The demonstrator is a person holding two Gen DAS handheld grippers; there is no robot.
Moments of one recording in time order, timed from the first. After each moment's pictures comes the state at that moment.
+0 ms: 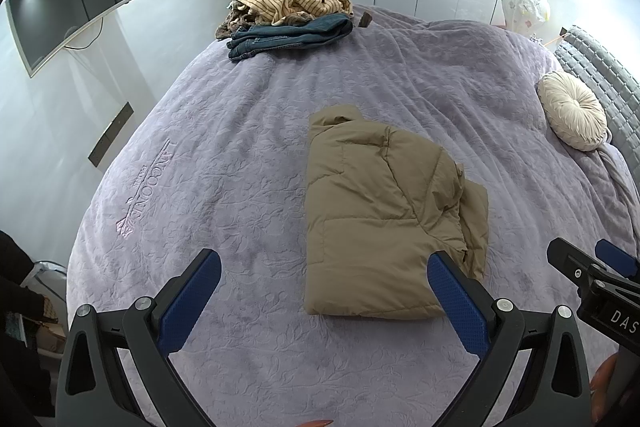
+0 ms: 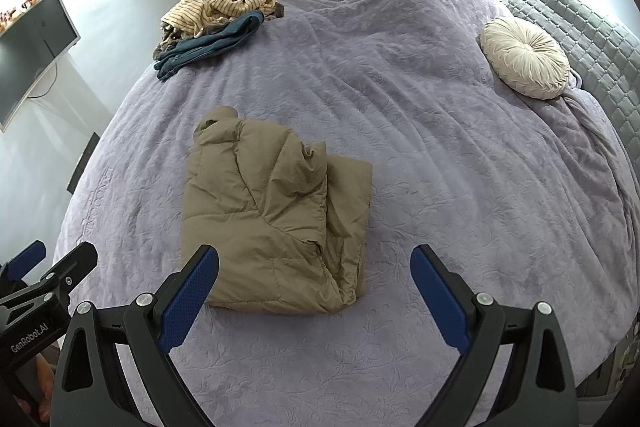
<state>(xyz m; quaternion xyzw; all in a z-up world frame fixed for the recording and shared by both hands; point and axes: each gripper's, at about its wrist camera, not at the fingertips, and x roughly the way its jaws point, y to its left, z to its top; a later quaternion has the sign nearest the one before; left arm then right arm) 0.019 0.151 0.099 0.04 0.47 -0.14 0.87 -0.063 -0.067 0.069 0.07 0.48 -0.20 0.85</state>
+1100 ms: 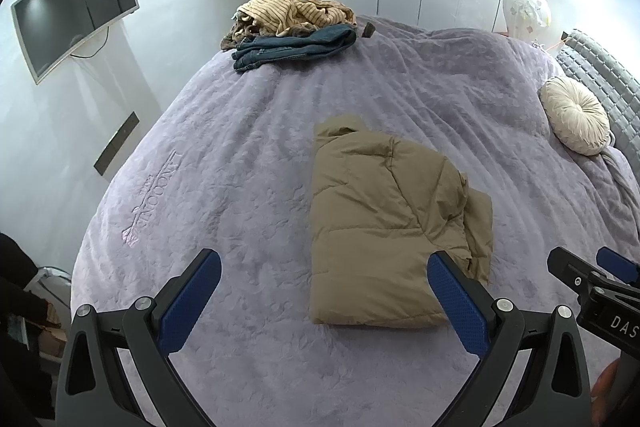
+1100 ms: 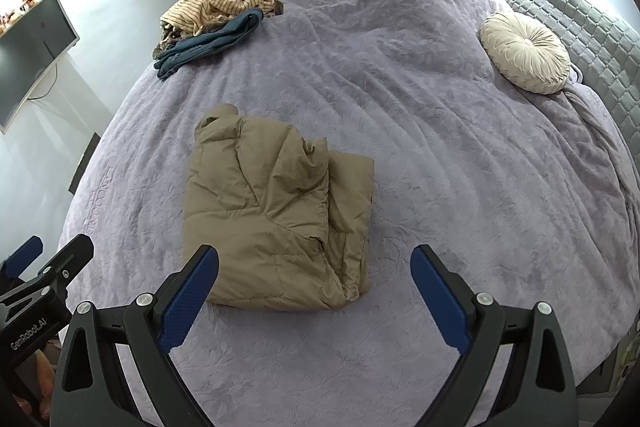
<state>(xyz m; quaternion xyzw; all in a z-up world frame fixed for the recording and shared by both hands) 0.018 0.153 0.102 0.05 0.45 -0.13 0.88 -0.062 -0.071 0.067 0.08 0.48 -0.19 0.85</state>
